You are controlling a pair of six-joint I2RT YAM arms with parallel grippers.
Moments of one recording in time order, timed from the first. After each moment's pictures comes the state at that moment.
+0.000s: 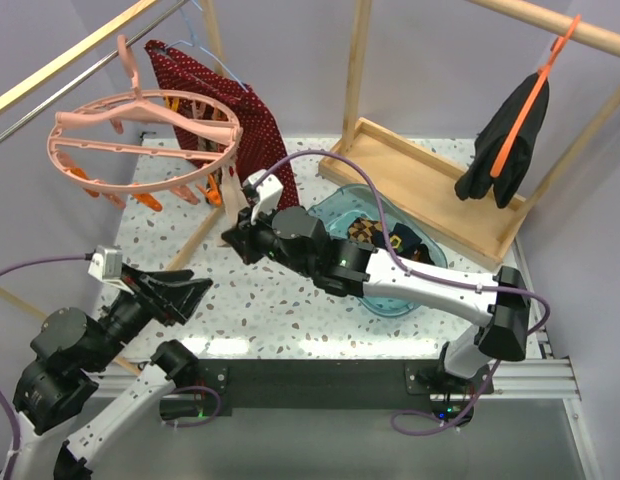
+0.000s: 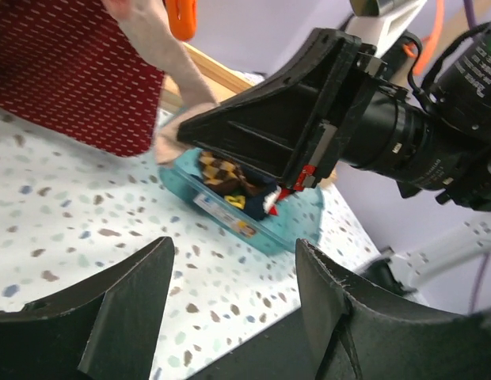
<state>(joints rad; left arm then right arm) -0.65 0.21 0.98 -0.80 -0.08 -0.58 1.19 1.60 1.46 0.00 0.25 0.40</state>
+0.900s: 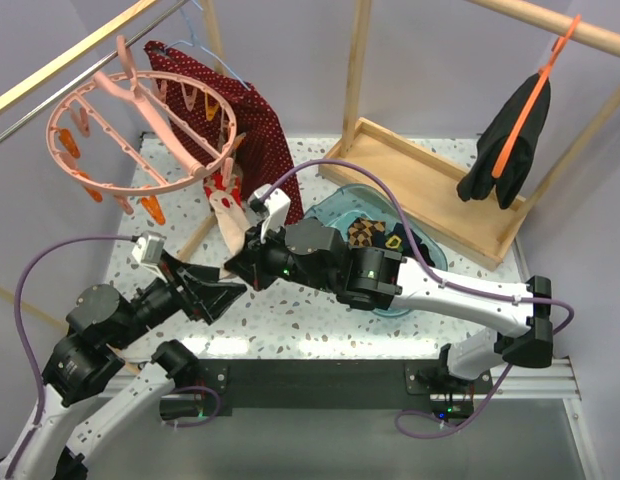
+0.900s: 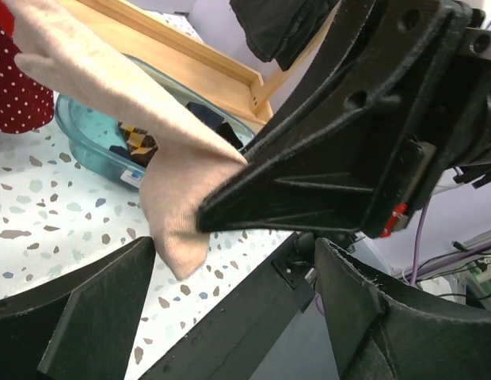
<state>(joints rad) -0.65 0.29 0.88 -0.63 0.19 -0.63 1.31 1.47 1.50 -0.25 0.20 0.52</state>
